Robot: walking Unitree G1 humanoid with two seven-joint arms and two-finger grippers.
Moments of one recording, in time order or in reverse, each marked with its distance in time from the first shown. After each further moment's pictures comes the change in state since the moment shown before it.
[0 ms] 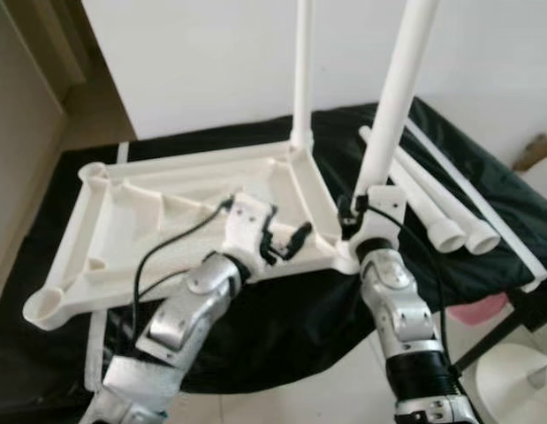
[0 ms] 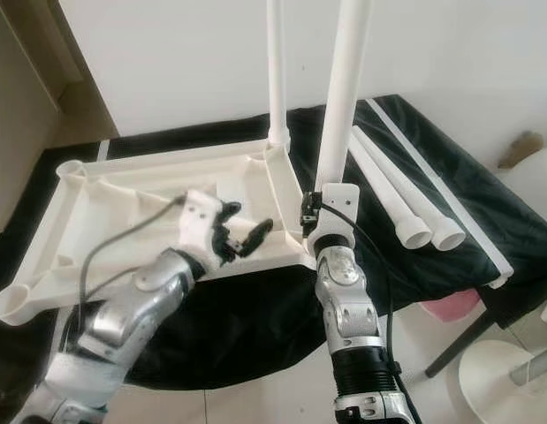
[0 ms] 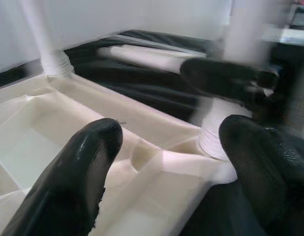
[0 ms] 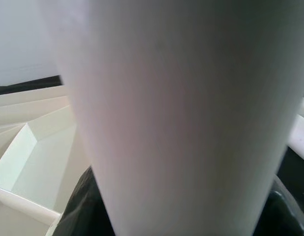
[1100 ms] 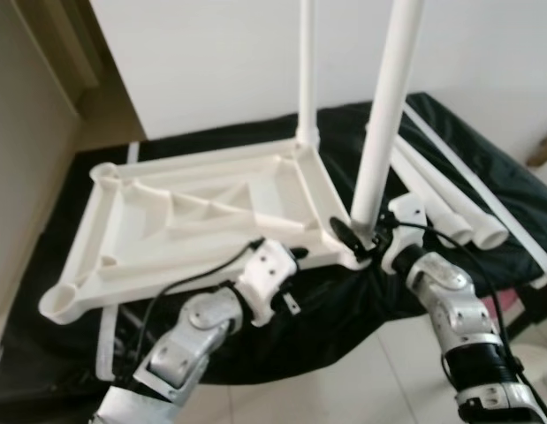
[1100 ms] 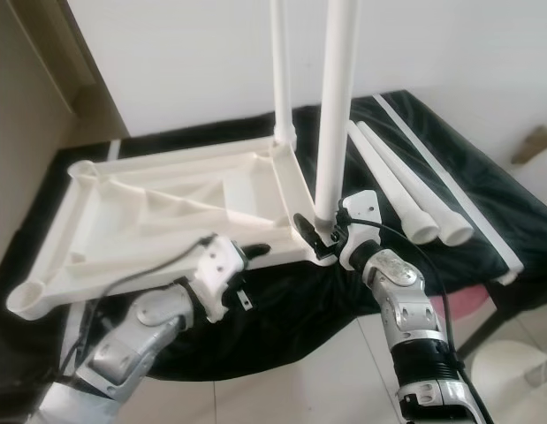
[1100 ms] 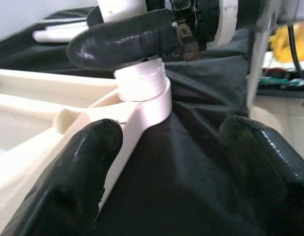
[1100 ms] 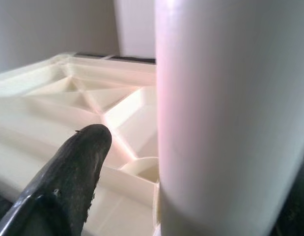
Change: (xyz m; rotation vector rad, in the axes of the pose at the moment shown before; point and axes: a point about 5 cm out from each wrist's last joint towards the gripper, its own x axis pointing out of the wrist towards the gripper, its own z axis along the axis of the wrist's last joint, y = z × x) left arm -0.012 -0.016 -0.024 0.142 0.097 -0.088; right arm 0.019 -0.039 0.003 -0.197 0.025 0.712
